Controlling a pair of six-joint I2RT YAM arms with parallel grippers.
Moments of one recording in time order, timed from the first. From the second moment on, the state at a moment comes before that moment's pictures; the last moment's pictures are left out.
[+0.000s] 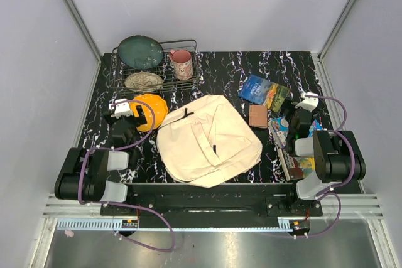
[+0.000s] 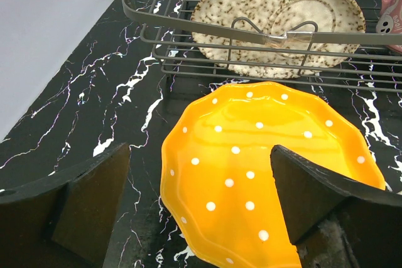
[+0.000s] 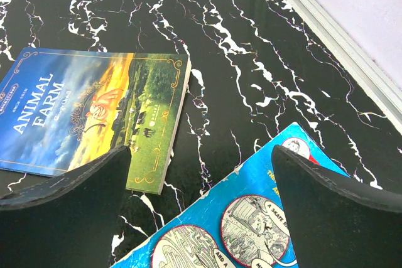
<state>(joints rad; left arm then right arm) -0.06 1.38 0.21 1.09 -0.29 -0.02 -0.02 1.57 0.36 1.05 0.29 0.14</state>
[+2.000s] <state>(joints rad) -0.08 0.67 0.75 -0.64 -0.04 -0.41 -0.01 1.07 0.62 -0.16 -0.56 0.82</state>
